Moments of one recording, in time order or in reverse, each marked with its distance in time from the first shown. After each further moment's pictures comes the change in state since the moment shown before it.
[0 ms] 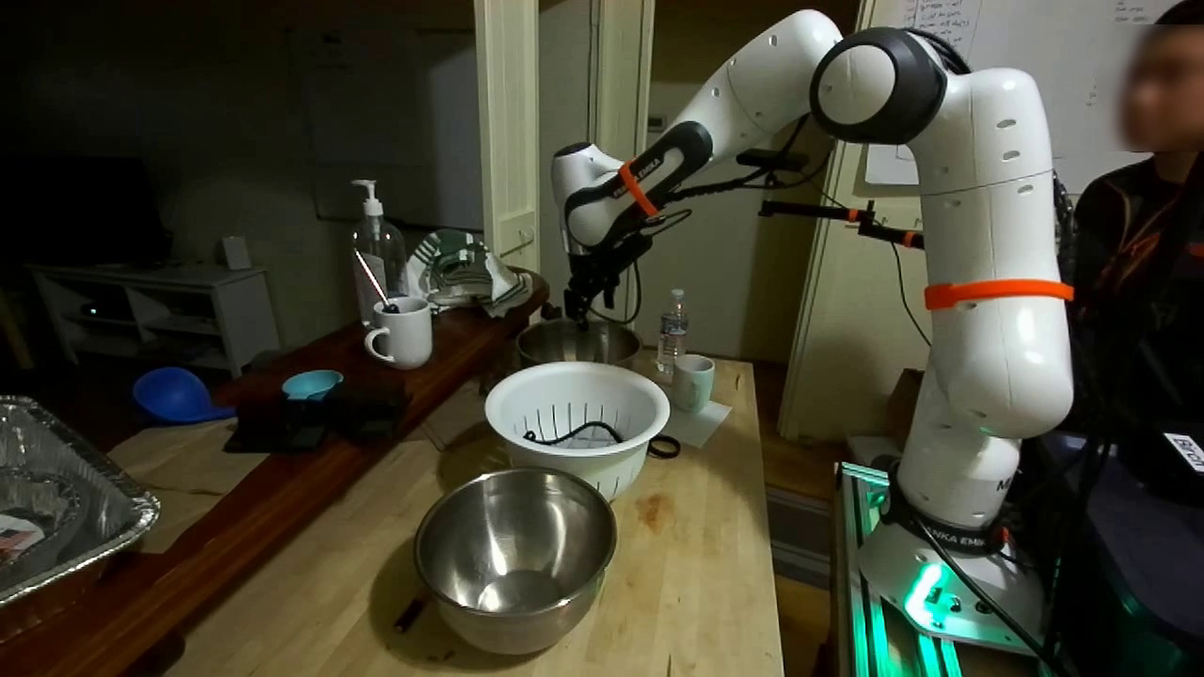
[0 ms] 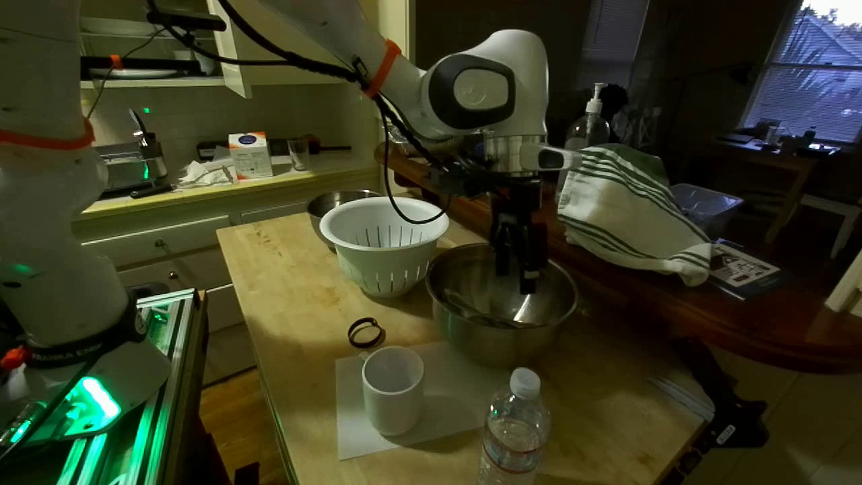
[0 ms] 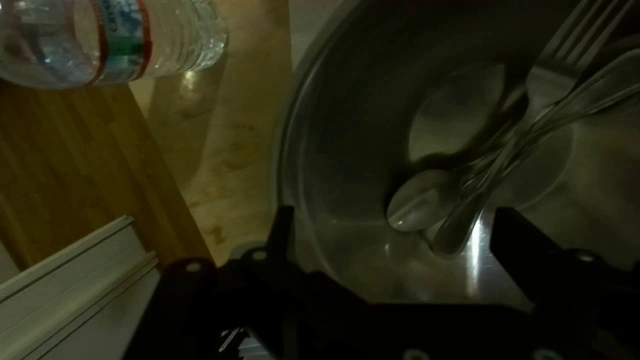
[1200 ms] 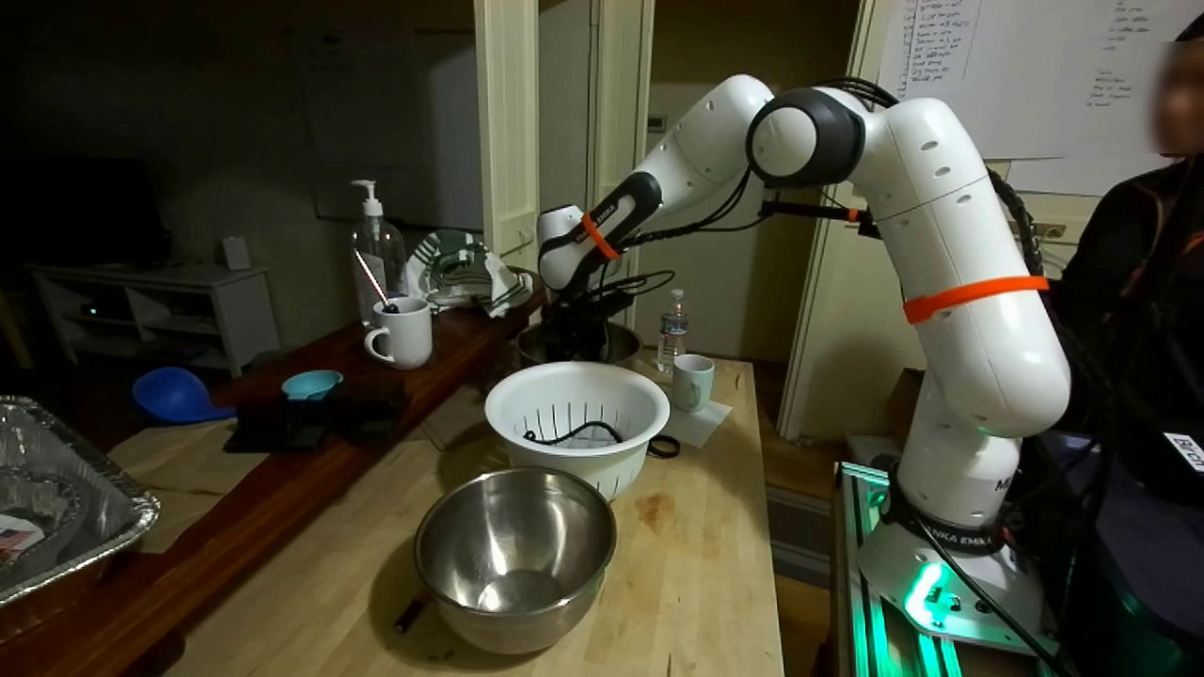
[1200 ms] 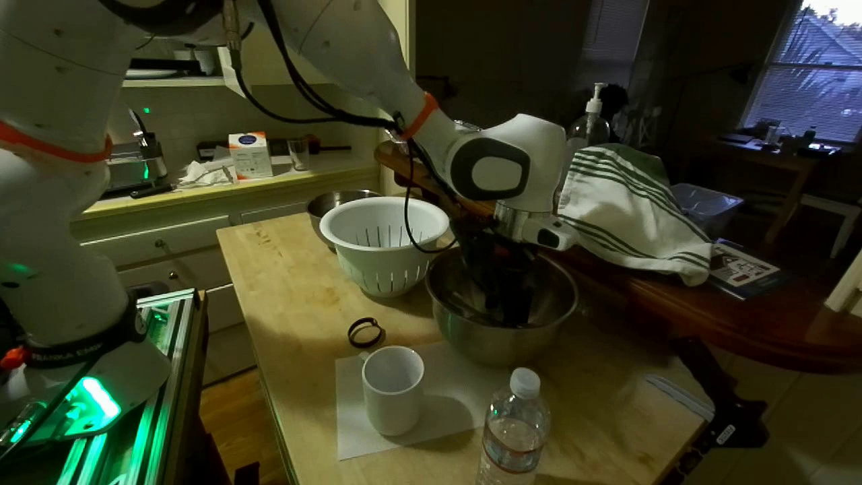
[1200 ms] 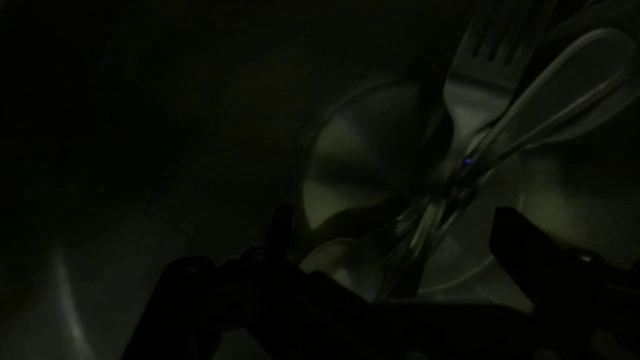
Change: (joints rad) arm -0.029 0.245 0.037 0.118 0.237 0.000 -0.043
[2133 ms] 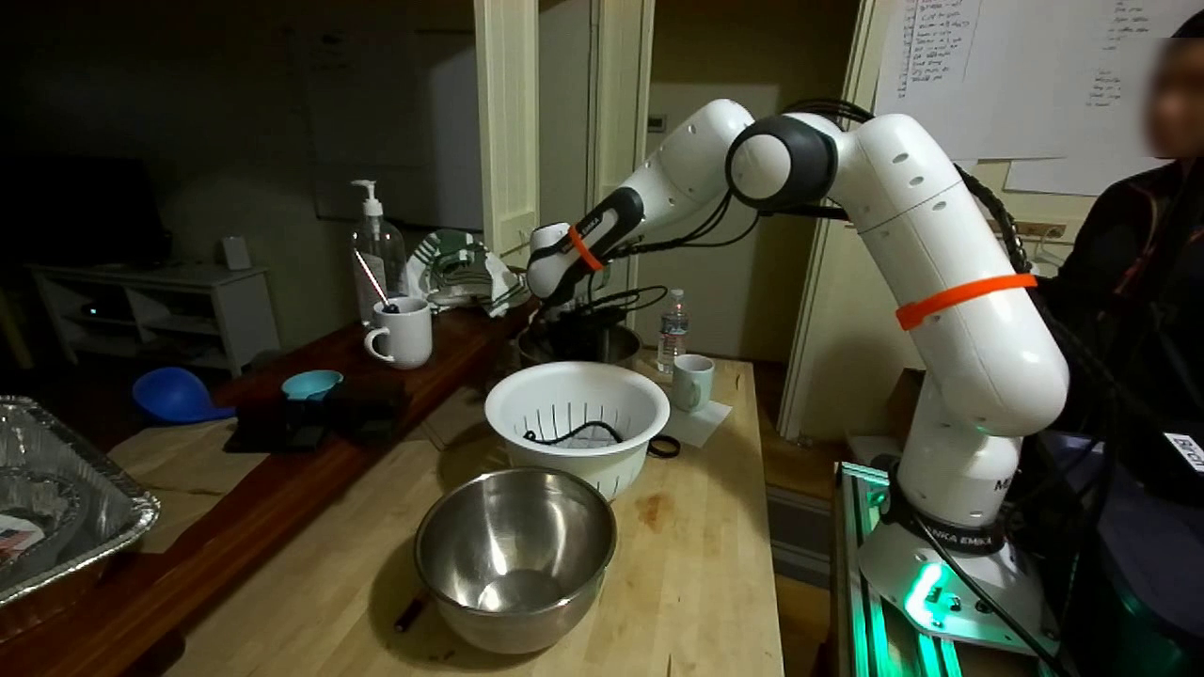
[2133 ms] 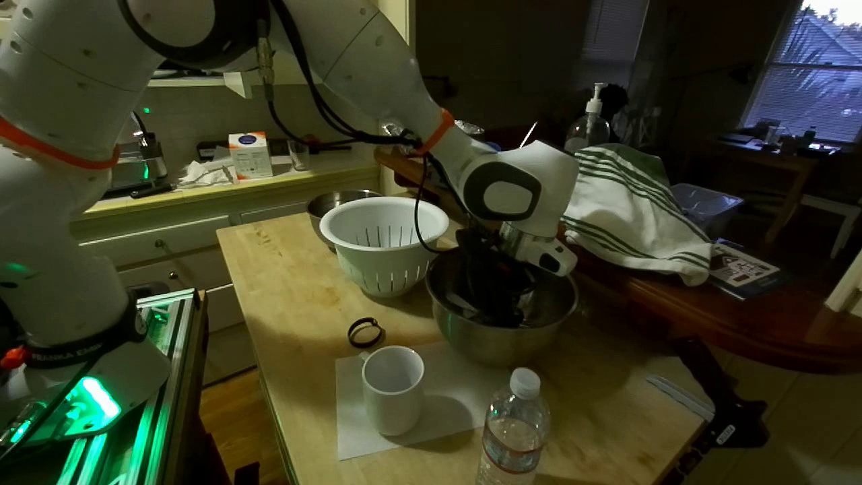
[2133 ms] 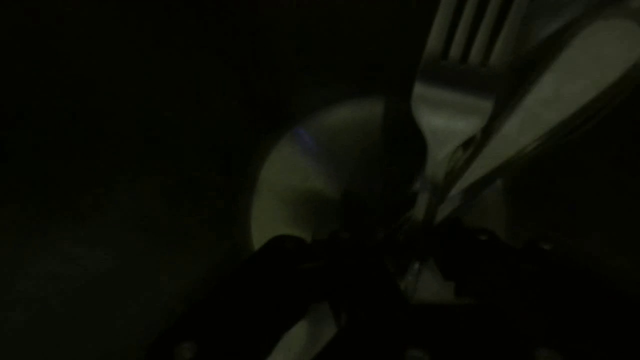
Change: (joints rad) arm -0.023 0.106 0.026 0.105 0.085 -0.096 -0.034
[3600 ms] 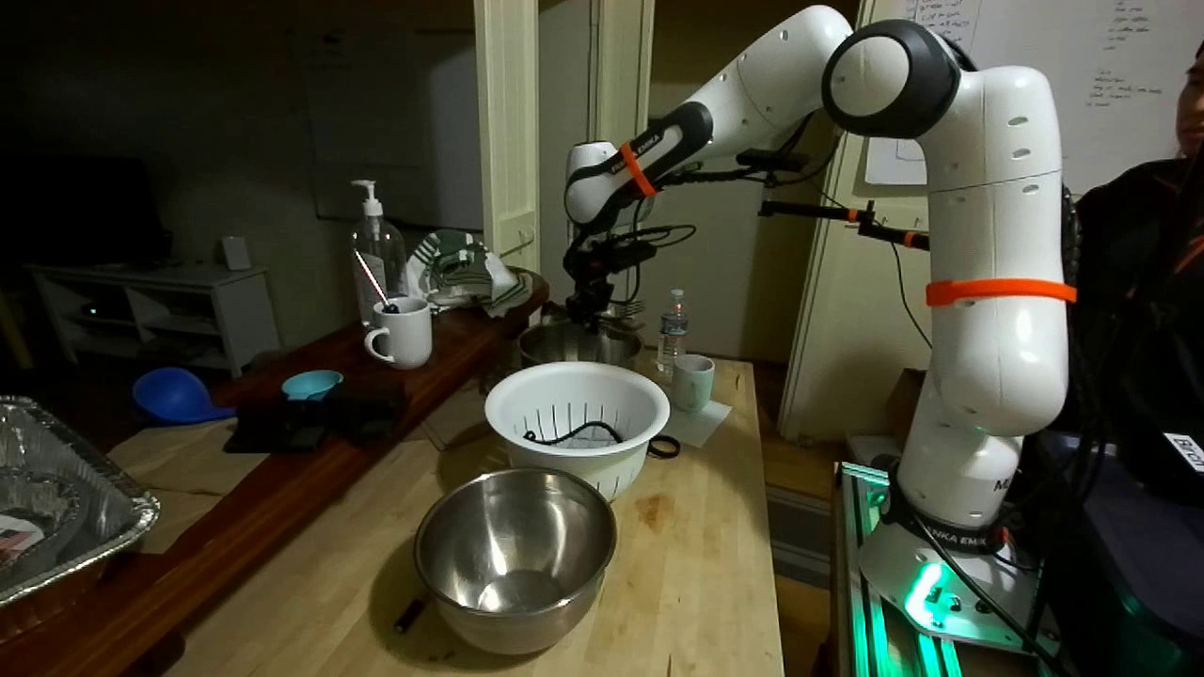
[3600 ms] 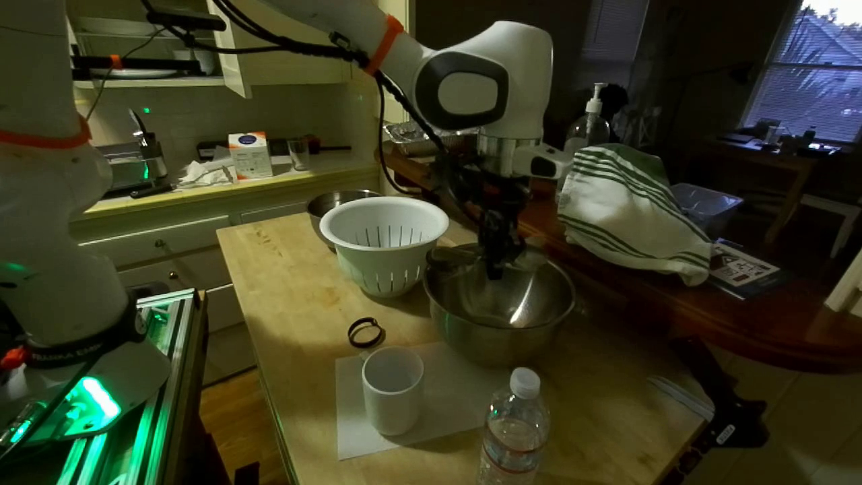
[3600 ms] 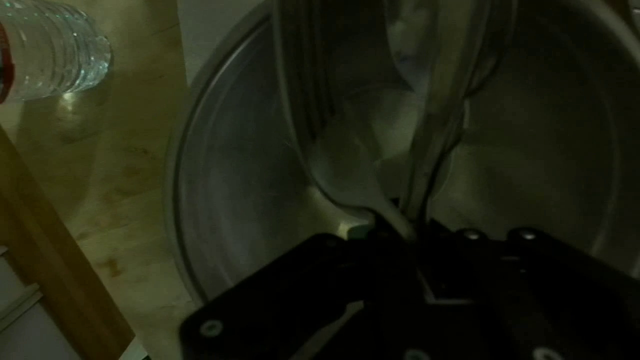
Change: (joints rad) arm -0.007 -0.397 -0.010 -0.259 -0.059 0.071 -0.123
